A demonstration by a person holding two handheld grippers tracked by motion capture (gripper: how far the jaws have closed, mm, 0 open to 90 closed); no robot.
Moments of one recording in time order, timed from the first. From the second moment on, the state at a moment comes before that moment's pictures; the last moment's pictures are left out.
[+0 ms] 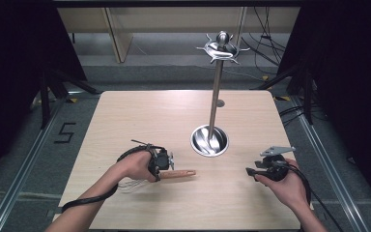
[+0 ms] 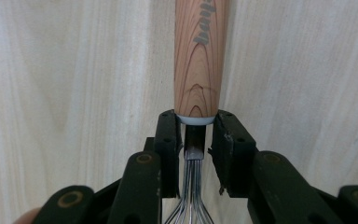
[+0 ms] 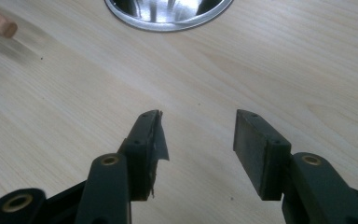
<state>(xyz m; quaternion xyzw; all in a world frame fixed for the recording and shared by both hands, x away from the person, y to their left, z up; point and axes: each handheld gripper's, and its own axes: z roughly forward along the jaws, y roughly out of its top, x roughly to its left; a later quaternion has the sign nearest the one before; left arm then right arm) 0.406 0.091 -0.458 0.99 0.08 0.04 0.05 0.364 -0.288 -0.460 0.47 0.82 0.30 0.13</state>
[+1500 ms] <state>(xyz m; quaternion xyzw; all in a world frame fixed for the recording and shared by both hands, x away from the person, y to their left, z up) 0.398 0.139 -0.402 0.94 0.19 0.13 0.26 0.364 -0.288 -0.462 0.46 0.82 0.30 0.13</state>
